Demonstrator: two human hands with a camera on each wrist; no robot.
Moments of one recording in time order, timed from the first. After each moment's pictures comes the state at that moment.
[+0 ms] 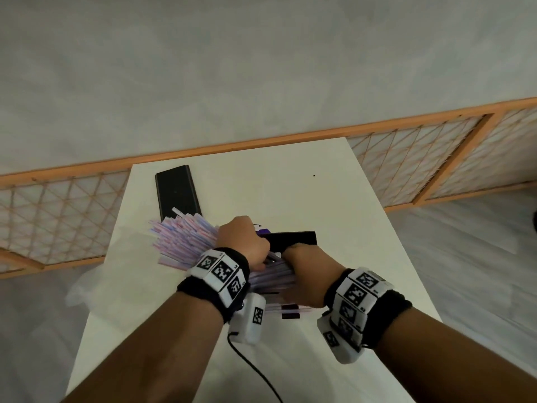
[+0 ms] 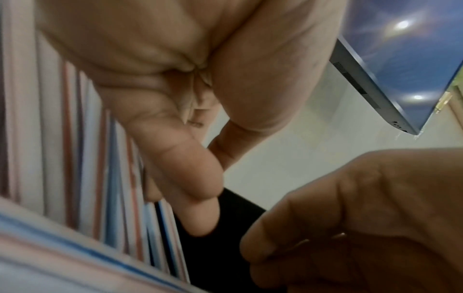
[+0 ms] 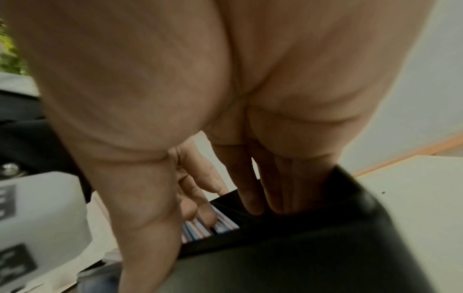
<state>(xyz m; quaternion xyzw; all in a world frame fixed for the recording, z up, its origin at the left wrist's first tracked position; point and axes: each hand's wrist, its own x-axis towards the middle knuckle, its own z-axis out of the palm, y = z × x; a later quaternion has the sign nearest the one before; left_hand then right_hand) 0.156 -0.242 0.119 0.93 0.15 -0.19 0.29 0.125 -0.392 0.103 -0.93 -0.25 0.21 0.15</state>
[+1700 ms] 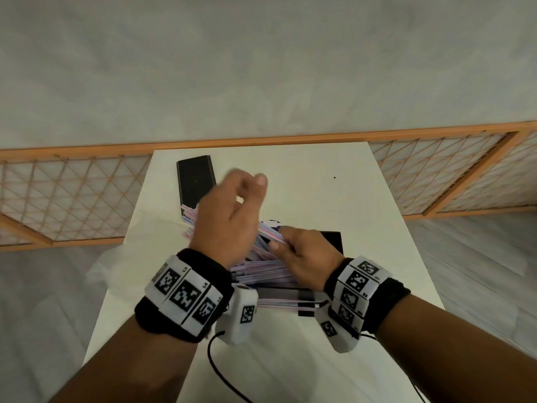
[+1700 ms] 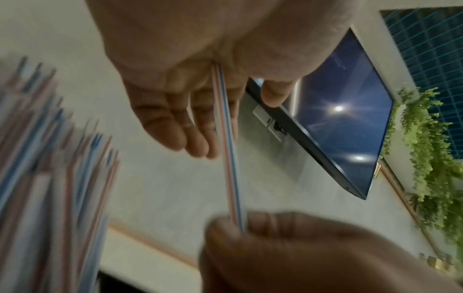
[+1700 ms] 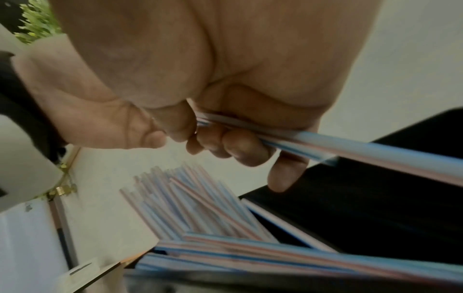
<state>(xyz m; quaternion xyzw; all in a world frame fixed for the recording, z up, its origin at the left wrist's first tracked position) 0.115 -0.186 0.177 0.86 0.05 0.12 0.50 0.131 -0.347 0.113 -0.89 -0.22 0.16 0.36</state>
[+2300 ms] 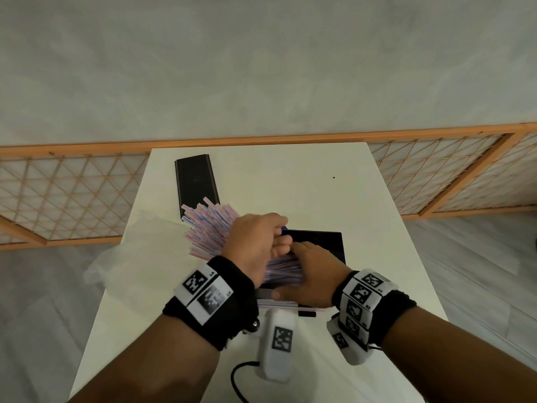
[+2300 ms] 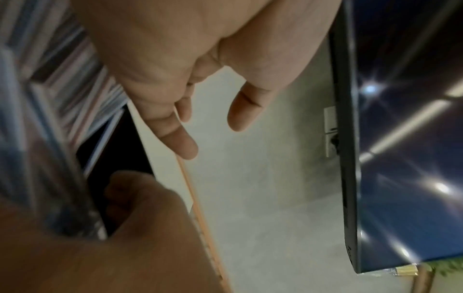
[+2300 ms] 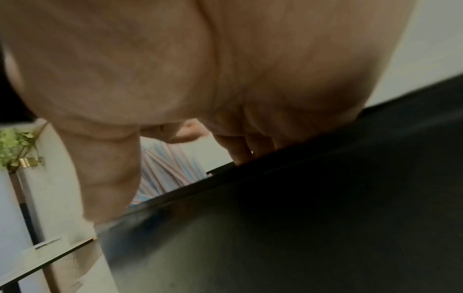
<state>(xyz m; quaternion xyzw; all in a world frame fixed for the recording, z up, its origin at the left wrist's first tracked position) 0.120 -0.218 0.153 0.58 0.29 -0.13 0.75 0.125 -0.360 0.084 -0.93 -0.19 0.24 0.21</state>
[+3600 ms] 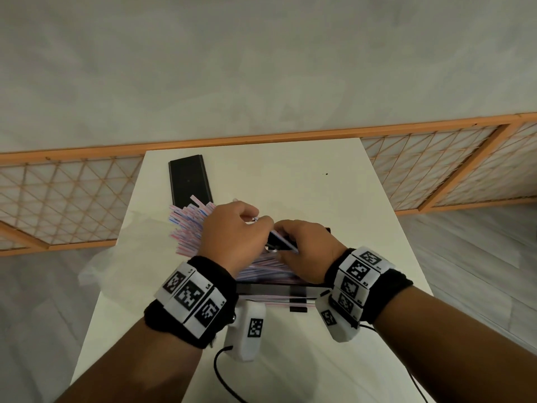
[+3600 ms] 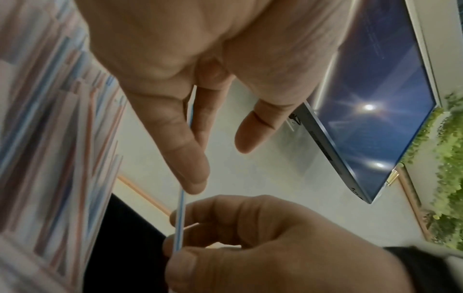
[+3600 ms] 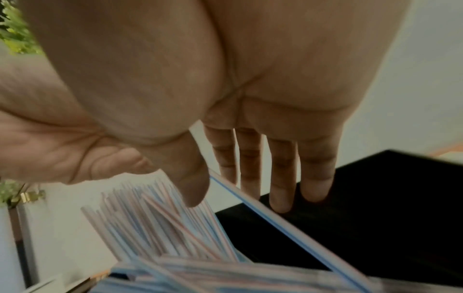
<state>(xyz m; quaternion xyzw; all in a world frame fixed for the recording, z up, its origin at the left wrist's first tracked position) 0.112 -0.209 0.160 0.83 0.18 -0.05 0.52 0.141 -0.368 0.112 -0.91 -0.20 0.19 0.31</state>
